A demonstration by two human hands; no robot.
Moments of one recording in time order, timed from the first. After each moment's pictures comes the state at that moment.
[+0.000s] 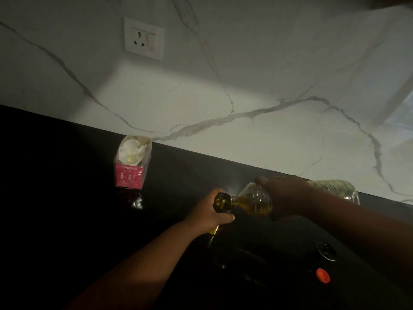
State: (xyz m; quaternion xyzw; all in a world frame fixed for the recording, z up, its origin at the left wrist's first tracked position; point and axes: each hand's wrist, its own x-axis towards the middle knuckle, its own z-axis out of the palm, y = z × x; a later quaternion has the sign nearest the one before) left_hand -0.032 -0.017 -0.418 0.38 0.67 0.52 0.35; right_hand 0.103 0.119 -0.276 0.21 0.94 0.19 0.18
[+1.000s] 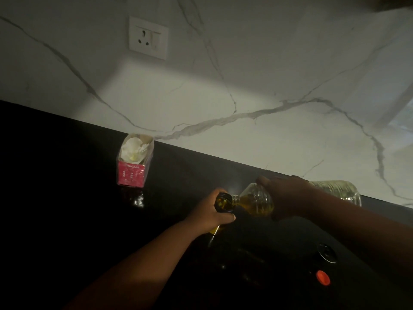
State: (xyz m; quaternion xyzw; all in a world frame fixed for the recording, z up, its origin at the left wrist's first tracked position) left_hand -0.031 -0.019 -0.415 0.38 0.67 0.52 0.35; right_hand 0.102 0.116 -0.274 0.20 0.94 0.21 0.17
